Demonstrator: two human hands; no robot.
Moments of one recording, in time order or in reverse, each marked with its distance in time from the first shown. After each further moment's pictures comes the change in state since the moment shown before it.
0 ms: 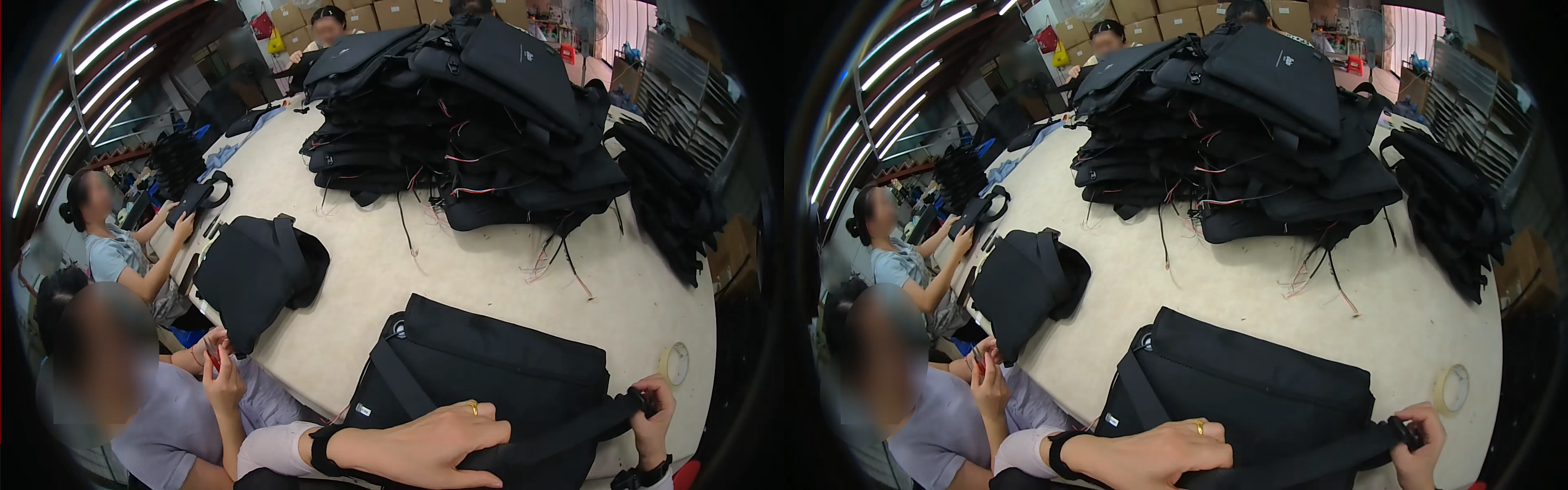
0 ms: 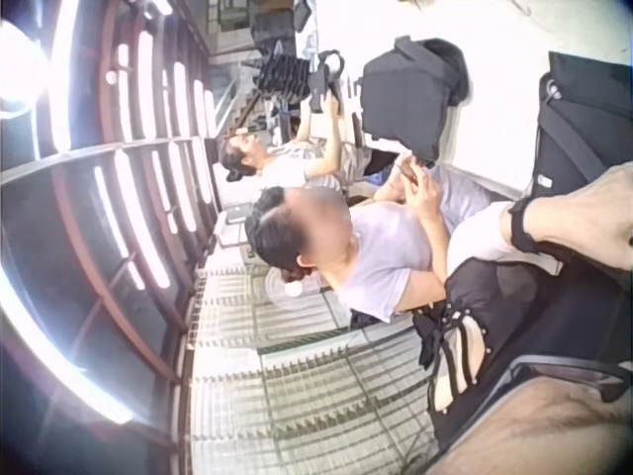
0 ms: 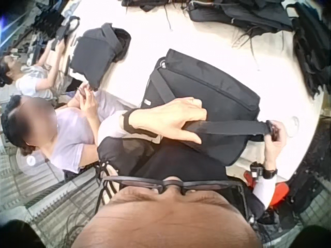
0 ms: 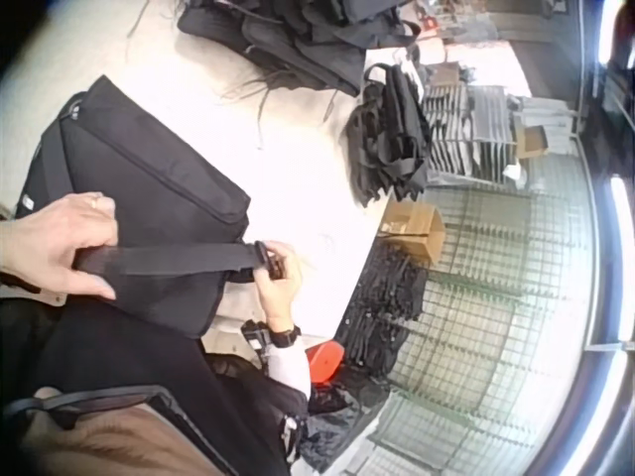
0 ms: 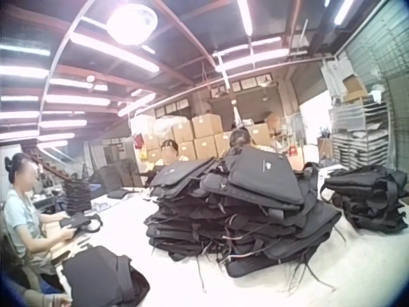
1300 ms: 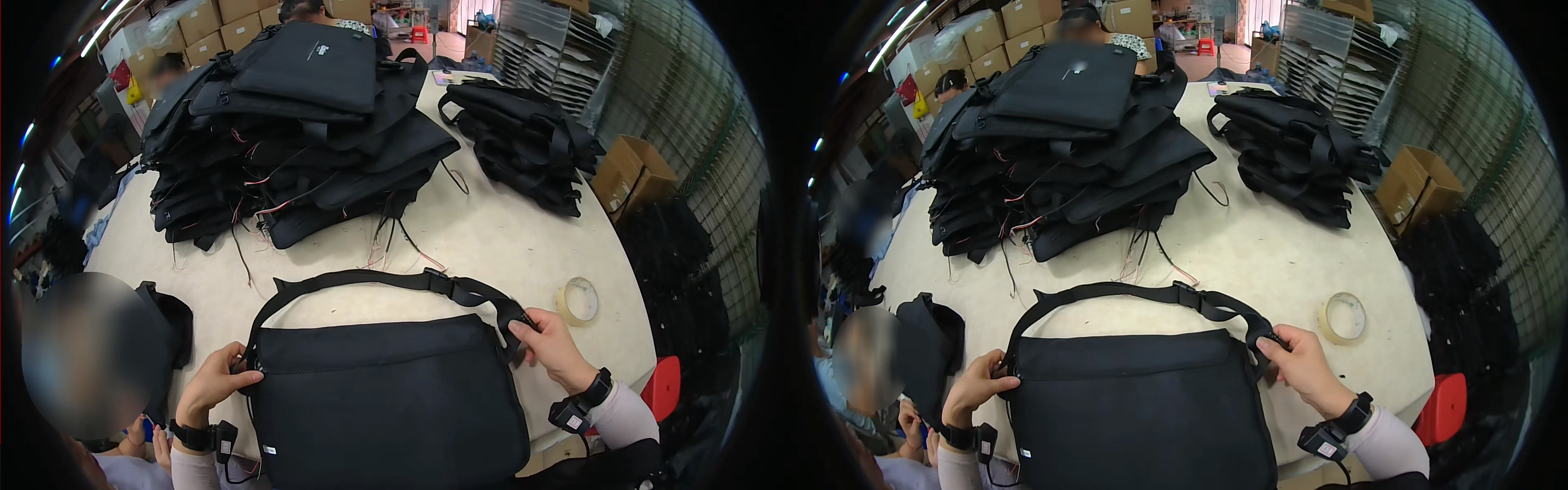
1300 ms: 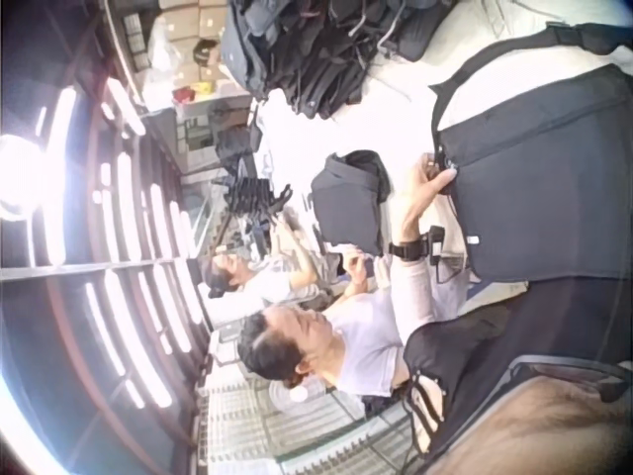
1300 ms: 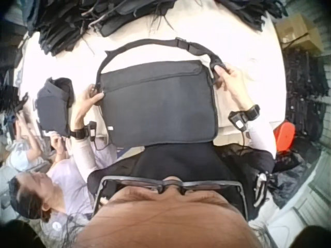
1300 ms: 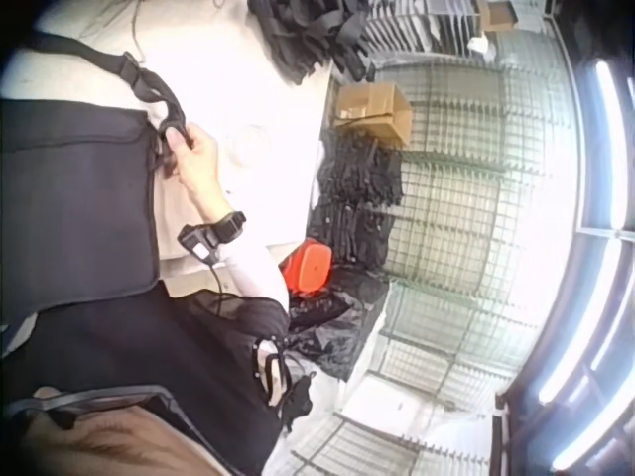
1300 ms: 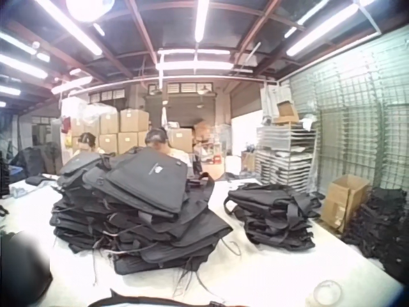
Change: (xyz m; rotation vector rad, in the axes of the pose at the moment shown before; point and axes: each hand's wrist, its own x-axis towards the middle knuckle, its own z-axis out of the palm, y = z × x) left_hand -0.062 -0.135 -0.075 -0.277 0.350 -0.864; right_hand 0.048 0.019 0.012 0.242 0.070 0.304
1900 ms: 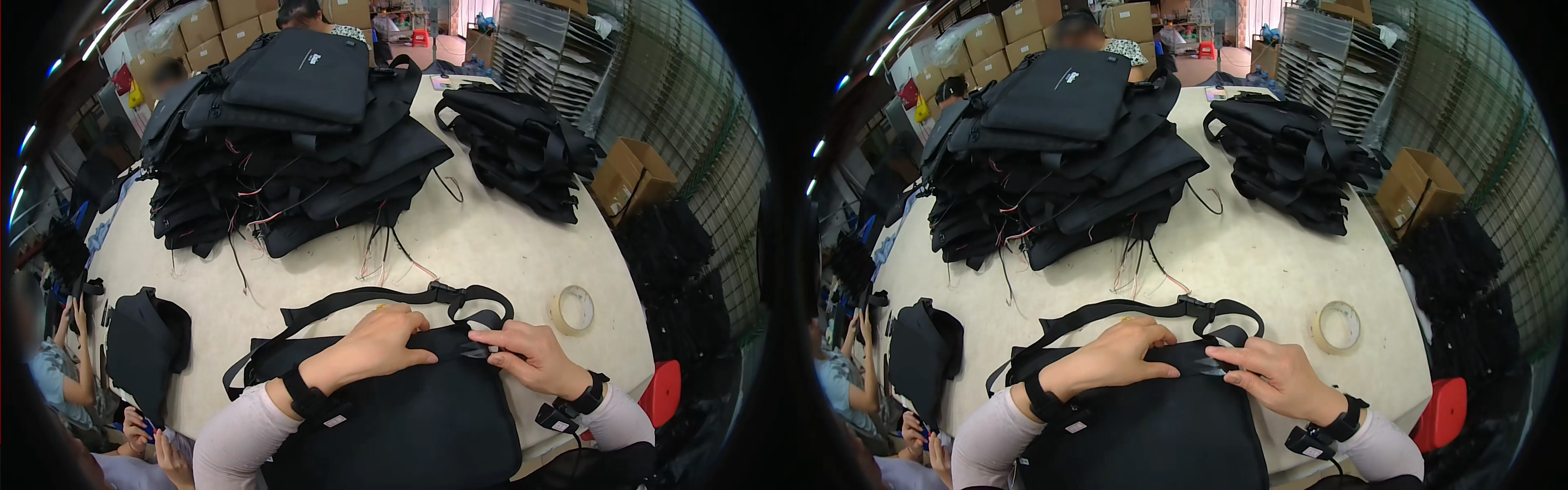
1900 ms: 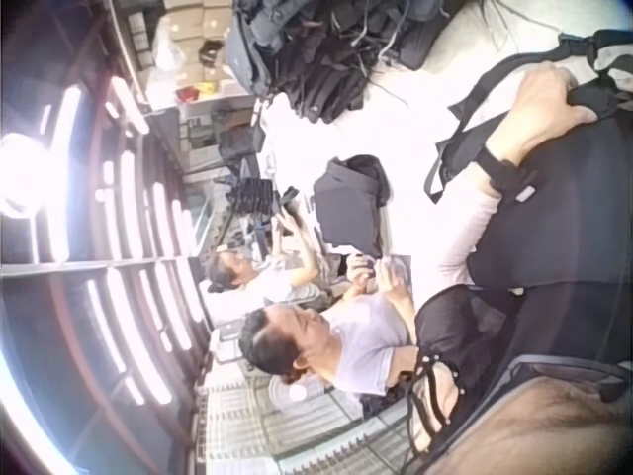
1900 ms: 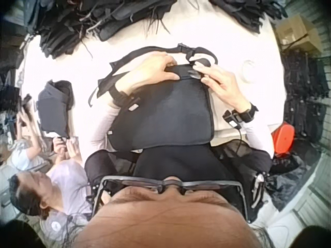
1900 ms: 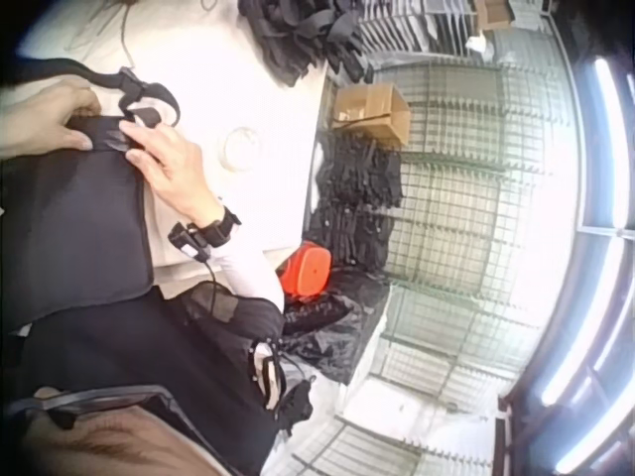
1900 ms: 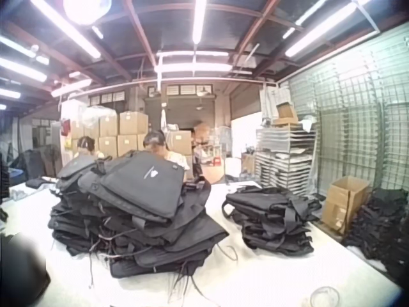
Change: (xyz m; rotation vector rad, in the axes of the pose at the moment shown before) left_hand 0.083 0.148 0.181 0.656 -0.364 0.661; right_hand -0.002 -0.034 -0.004 -0.473 -0.206 -0.708
